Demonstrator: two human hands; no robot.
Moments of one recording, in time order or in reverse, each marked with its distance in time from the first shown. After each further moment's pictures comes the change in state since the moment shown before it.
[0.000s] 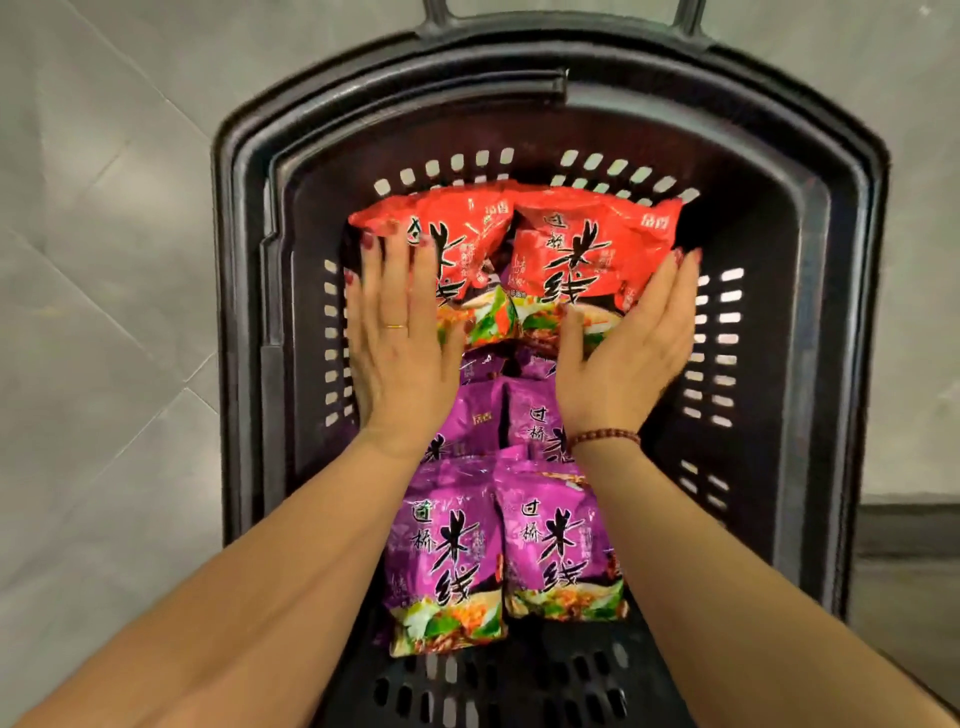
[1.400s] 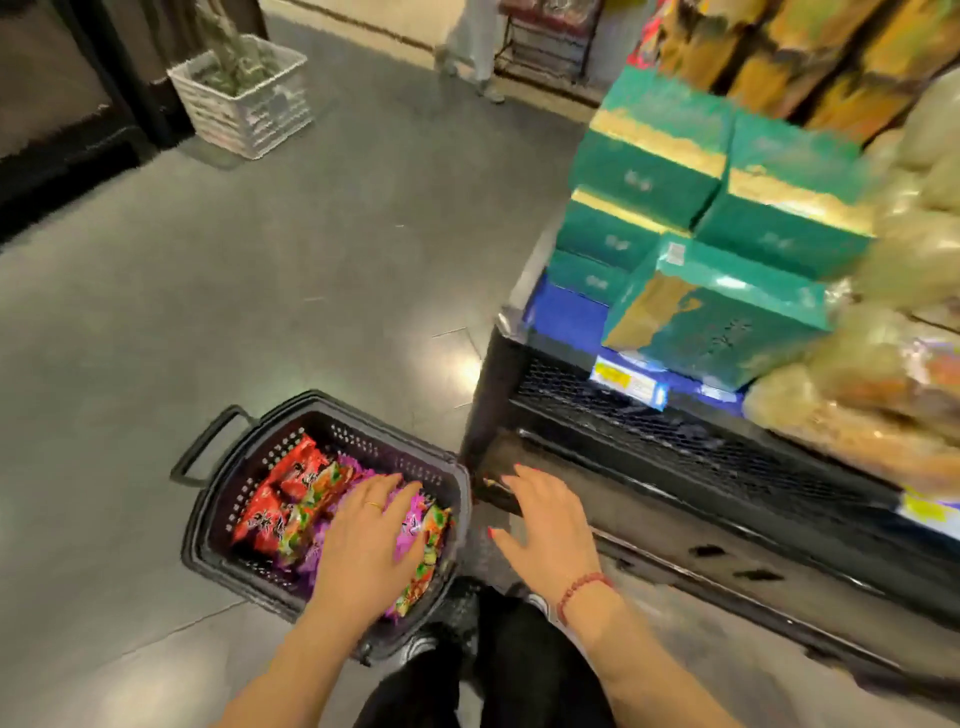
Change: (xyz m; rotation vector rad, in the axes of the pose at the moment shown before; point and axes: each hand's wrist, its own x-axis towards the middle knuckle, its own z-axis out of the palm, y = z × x) left_hand -0.106 0.146 -0.459 -0.121 -0.583 1.252; right_hand -0.345 -0.122 -0.471 -0.068 0.081 0.559
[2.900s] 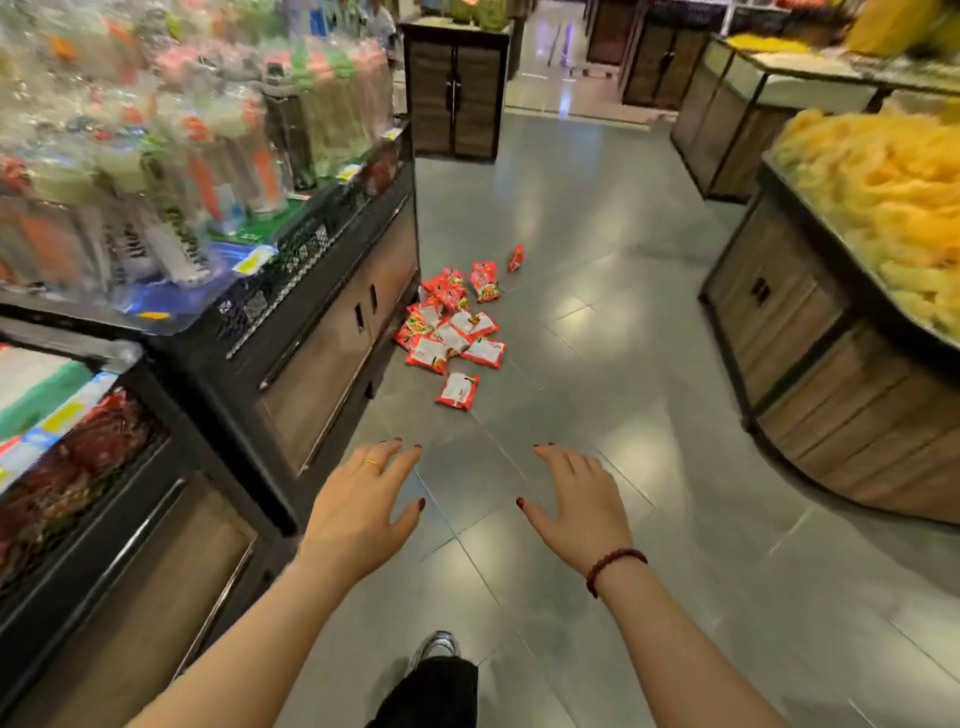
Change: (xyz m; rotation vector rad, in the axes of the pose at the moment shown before) left_hand -0.268 0.909 0.300 0.021 -0.402 1.737; right_hand -0.805 0.461 -0.141 0.096 0.733 1.644
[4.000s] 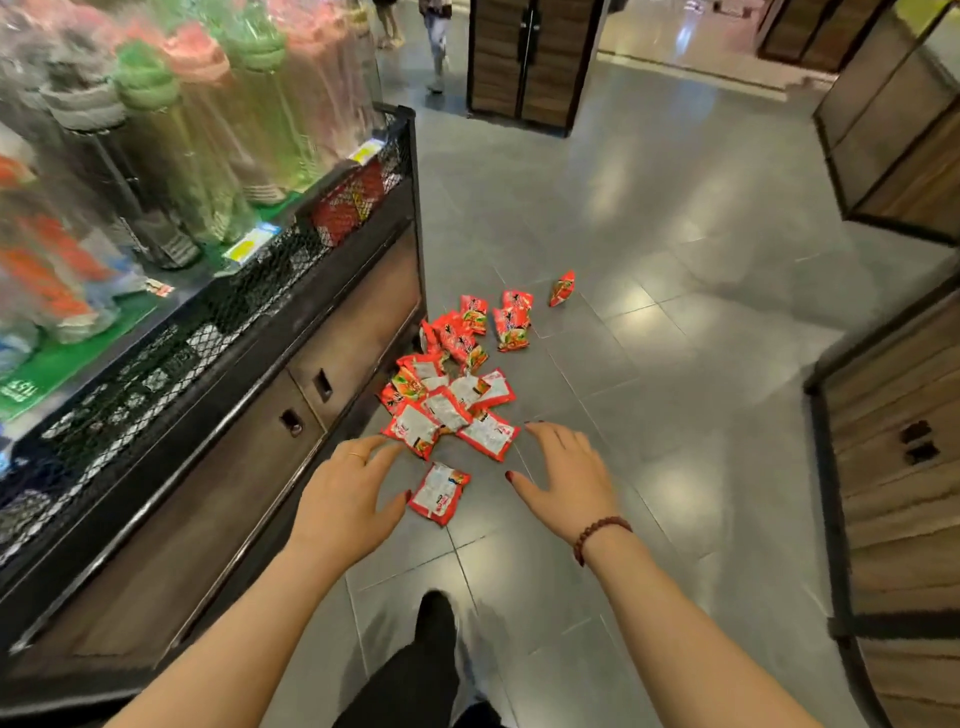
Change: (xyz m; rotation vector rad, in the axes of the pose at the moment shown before) left_hand 0.577 -0.052 0.112 -0.028 -0.108 -0.255; right_hand 0.633 0.177 -0.032 0.026 -0.189 -0.170
